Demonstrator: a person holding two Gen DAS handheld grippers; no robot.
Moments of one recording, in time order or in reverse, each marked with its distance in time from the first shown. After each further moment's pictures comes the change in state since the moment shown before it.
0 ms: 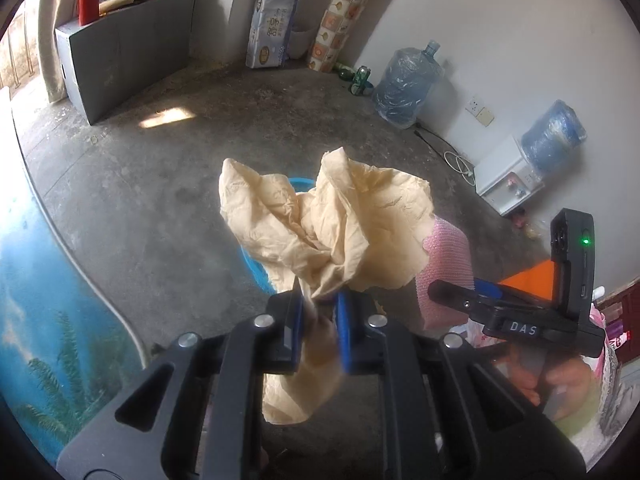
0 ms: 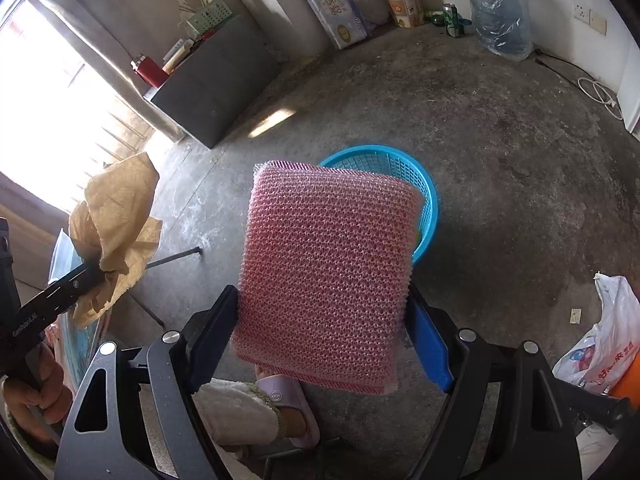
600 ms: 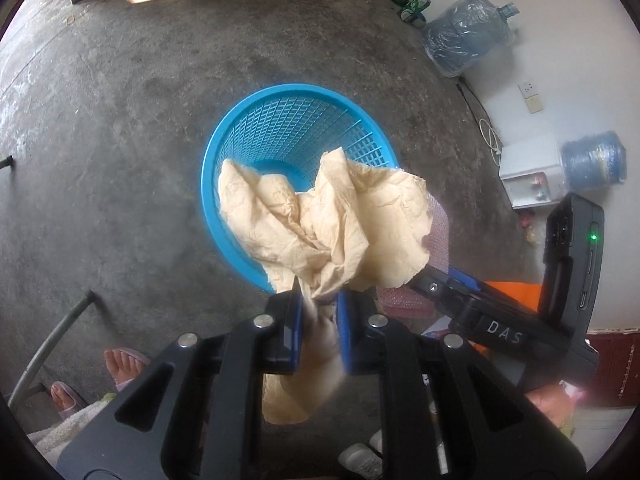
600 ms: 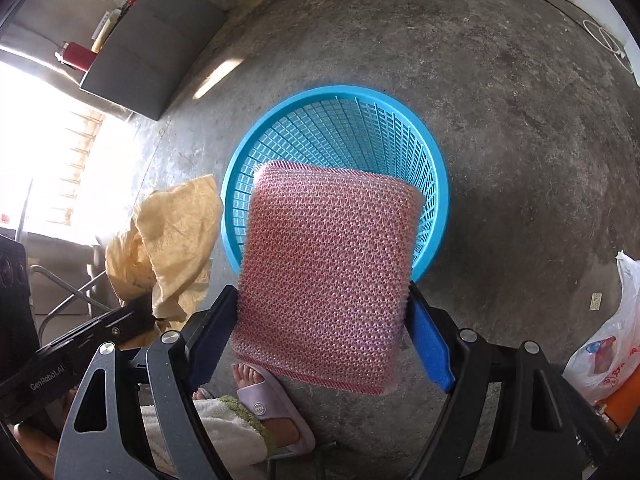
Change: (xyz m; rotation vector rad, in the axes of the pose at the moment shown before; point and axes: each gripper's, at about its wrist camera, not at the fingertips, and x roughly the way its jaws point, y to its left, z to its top) left arm 0.200 0.055 0.019 -0.270 0.325 -0.065; right arm 0.161 -0.046 0.062 0.106 0.231 -0.068
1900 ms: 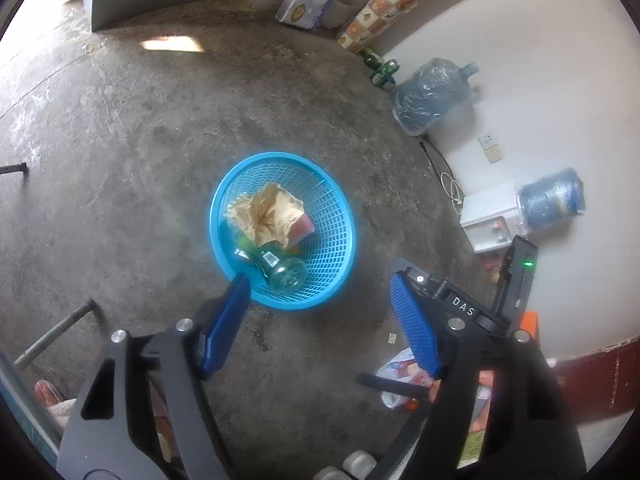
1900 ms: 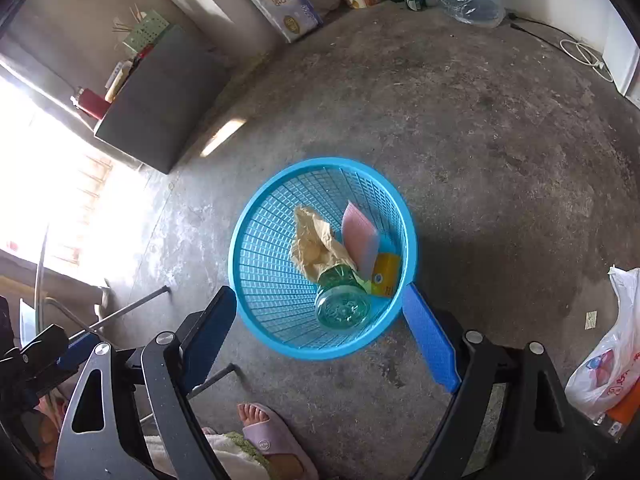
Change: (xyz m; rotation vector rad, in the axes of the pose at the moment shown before) left arm -0.133 -0.012 -0.049 0.030 -0.249 -0.113; right arm -0.081 -0.020 -0.027 0.010 -0.229 0.055
